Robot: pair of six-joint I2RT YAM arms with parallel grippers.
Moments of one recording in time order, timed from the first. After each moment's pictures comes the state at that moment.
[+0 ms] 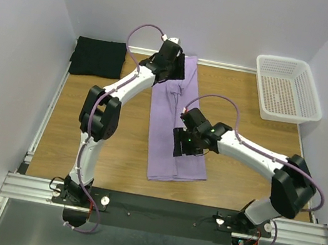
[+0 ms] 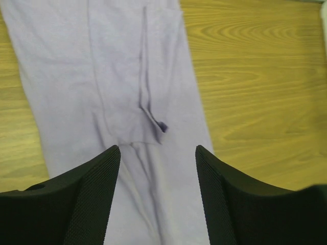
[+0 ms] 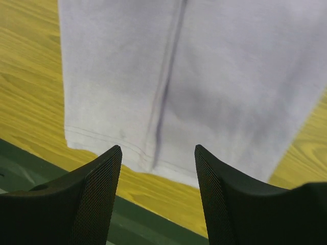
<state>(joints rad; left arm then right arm) -0.45 2.16 1.91 -0.37 -0.05 -0.49 0.83 1.60 1.09 -0.62 -0.04 0.50</state>
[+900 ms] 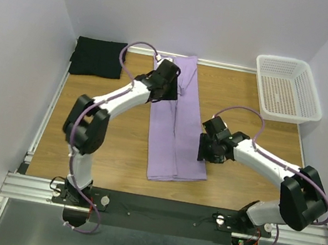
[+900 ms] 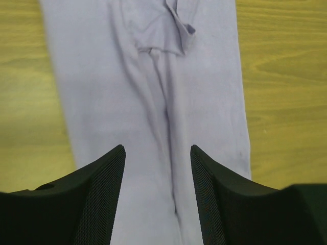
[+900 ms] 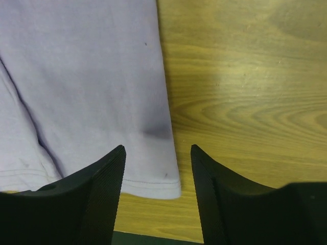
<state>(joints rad) -0.55 1.95 1.56 -0.41 -0.15 -0.58 0.65 1.44 0.85 -0.61 0.12 0.59</state>
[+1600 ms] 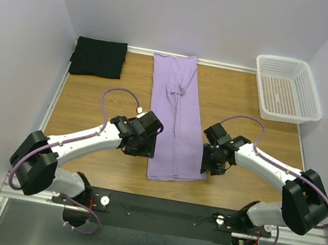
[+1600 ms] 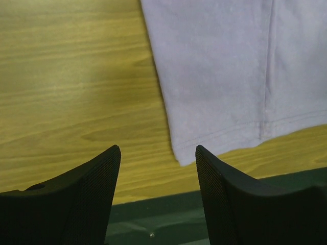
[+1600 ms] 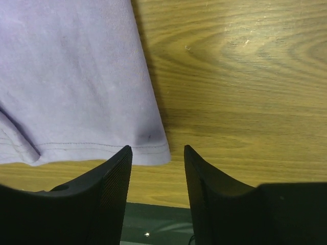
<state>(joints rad) -0.82 1.32 0.90 -0.76 -0.11 -0.79 0.65 1.39 0.78 -0.73 0.03 0.65</state>
